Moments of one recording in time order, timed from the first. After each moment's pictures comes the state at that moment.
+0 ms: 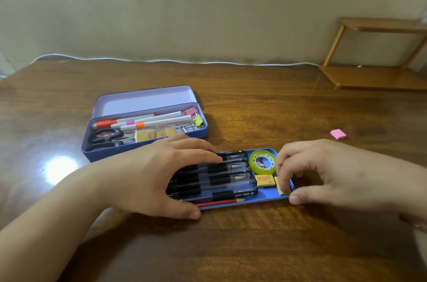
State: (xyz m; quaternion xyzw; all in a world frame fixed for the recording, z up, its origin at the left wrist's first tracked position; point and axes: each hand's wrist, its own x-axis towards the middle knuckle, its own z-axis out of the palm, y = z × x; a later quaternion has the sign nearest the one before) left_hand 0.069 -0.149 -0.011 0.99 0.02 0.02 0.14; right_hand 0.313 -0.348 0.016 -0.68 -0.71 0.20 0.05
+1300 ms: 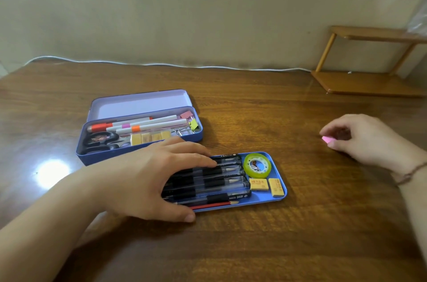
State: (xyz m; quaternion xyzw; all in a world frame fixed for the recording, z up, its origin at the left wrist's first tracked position) left_hand 0.069 -0.149 -0.011 0.99 0.02 0.02 0.14; right_hand 0.411 -0.357 0.000 -0.88 -0.45 0.08 0.12
